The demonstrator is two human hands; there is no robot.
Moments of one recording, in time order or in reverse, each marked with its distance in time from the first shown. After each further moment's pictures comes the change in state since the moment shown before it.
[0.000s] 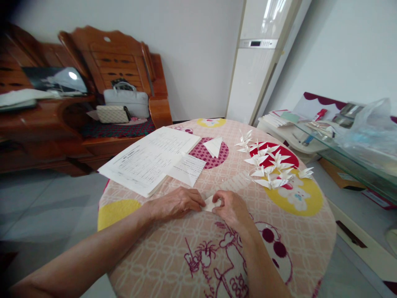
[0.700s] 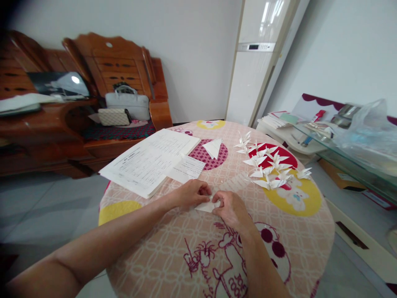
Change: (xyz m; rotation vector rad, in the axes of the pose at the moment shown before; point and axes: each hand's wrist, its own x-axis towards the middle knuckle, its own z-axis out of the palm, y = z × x) left_hand 0.042 -0.014 0.008 -0.311 0.147 -0.593; right_hand 0.001 0.005 0.000 0.074 -0.018 -0.004
